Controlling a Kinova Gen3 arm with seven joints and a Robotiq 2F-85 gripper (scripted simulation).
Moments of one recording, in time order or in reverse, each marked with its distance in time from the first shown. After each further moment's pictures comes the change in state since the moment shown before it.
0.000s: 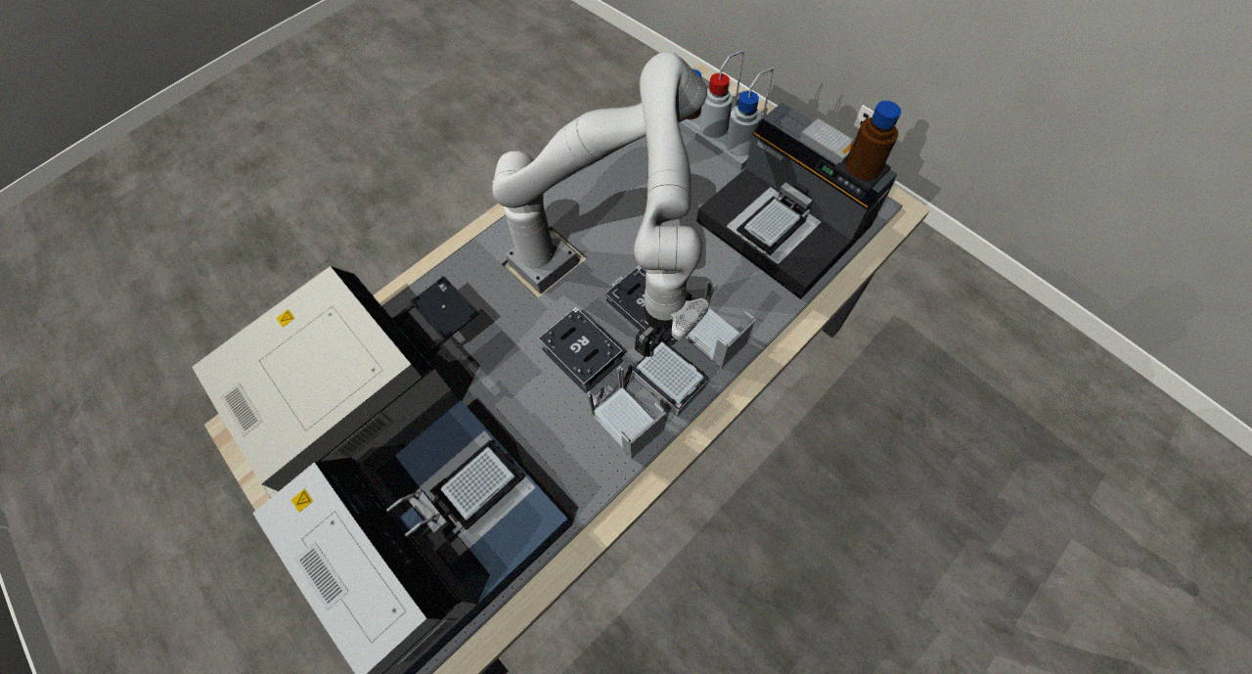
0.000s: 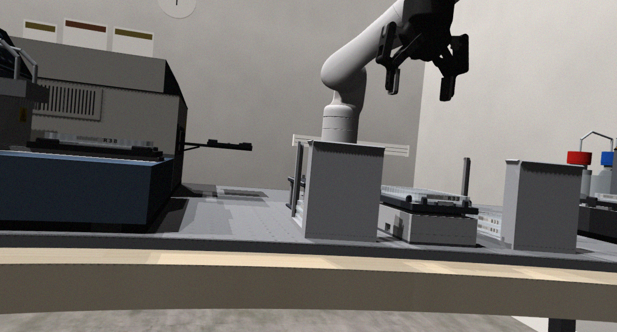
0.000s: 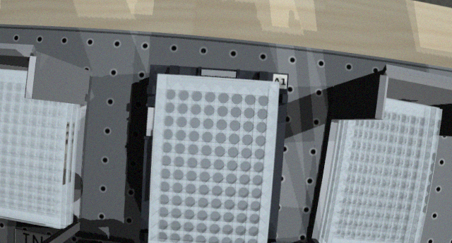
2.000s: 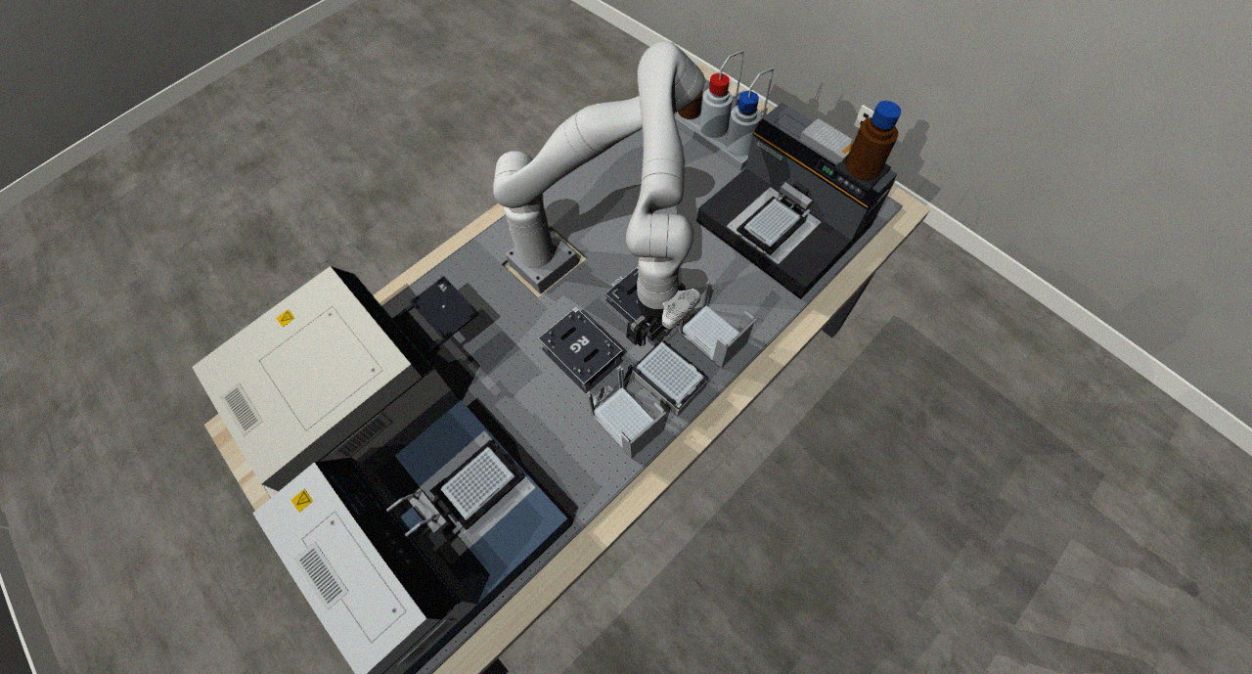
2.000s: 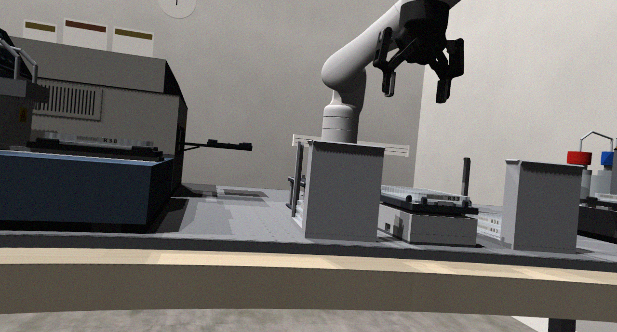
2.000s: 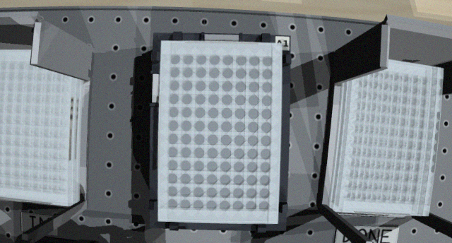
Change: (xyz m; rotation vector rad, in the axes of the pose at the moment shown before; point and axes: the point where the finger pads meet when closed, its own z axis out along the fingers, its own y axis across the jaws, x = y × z) arm -0.025 -0.008 0.000 -0.006 -0.001 0.048
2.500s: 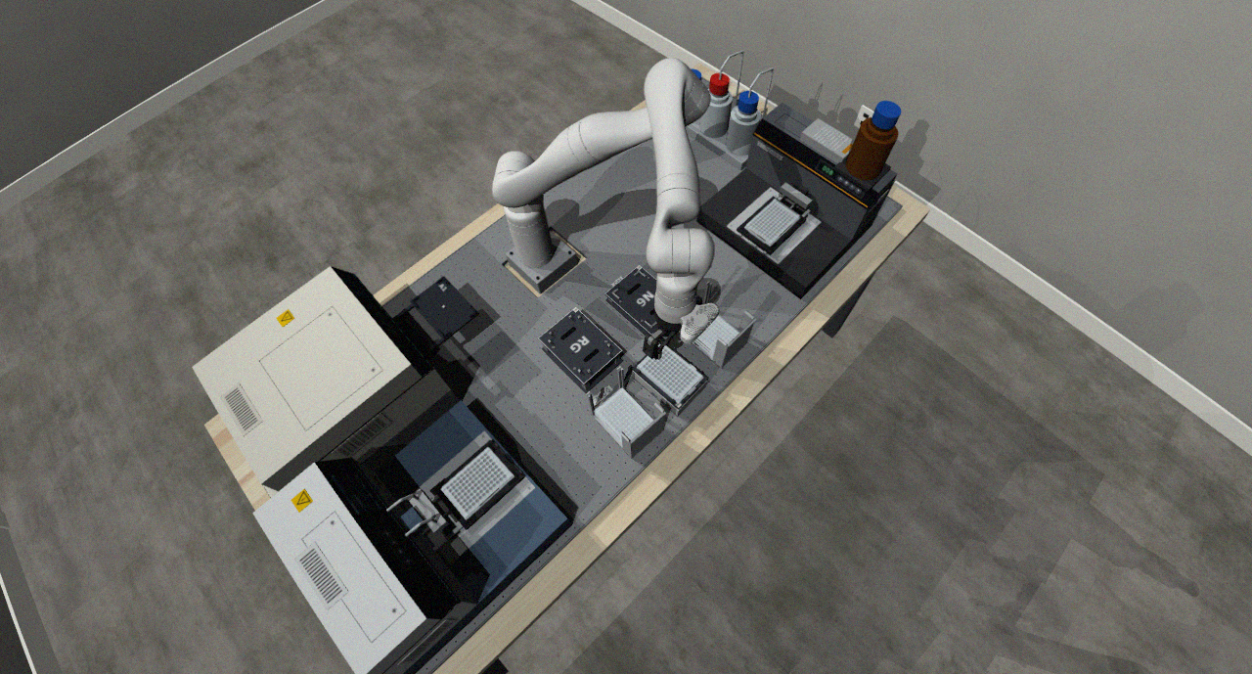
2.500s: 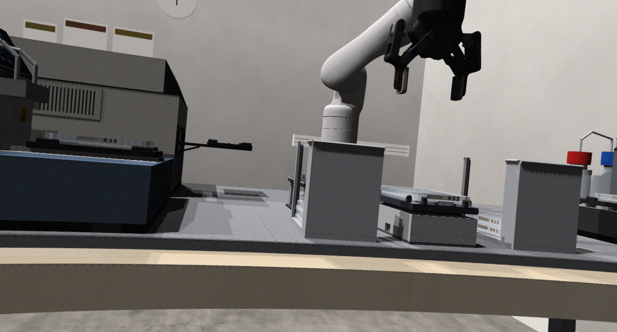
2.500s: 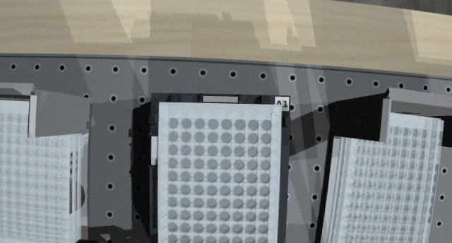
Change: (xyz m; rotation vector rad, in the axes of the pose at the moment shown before) arm 0.043 0.000 0.000 0.000 0.001 0.000
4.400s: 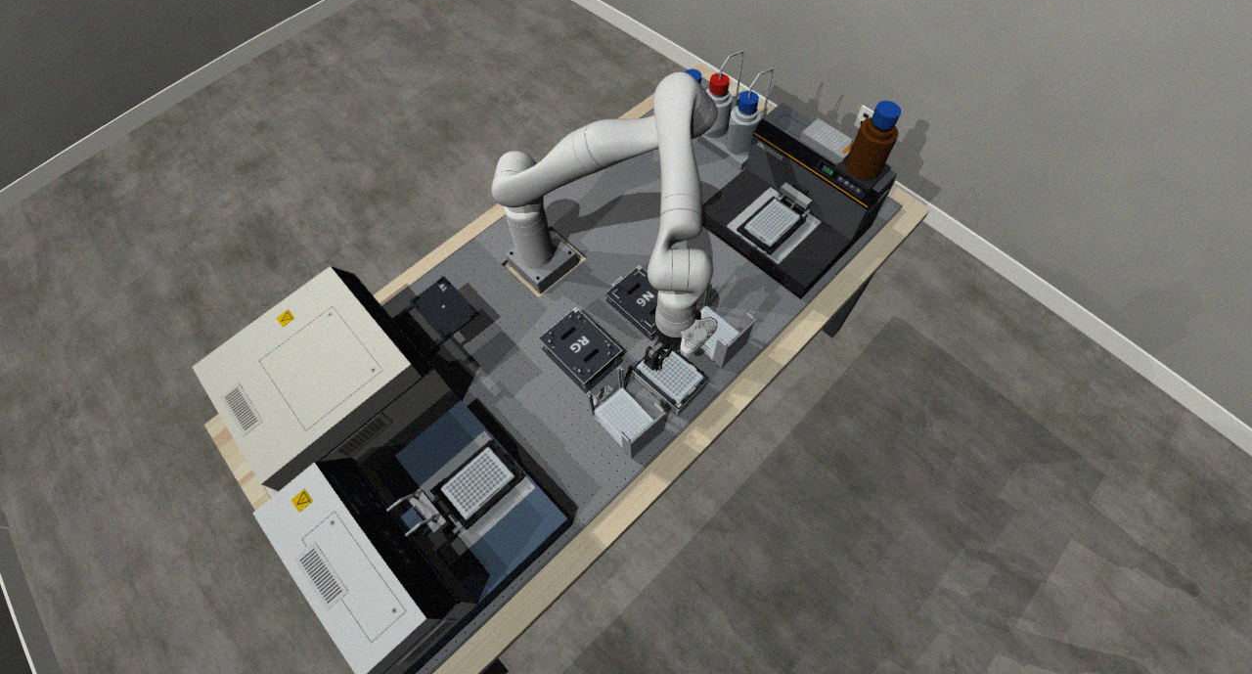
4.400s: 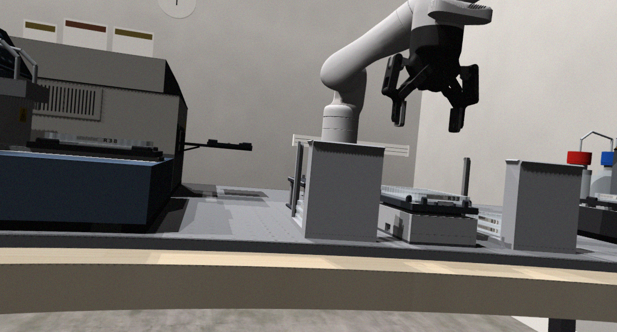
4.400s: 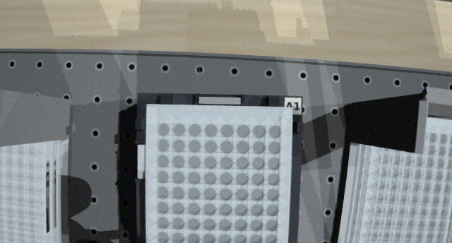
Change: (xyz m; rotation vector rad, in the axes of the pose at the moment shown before) arm 0.003 0.000 0.050 0.000 -0.001 0.001
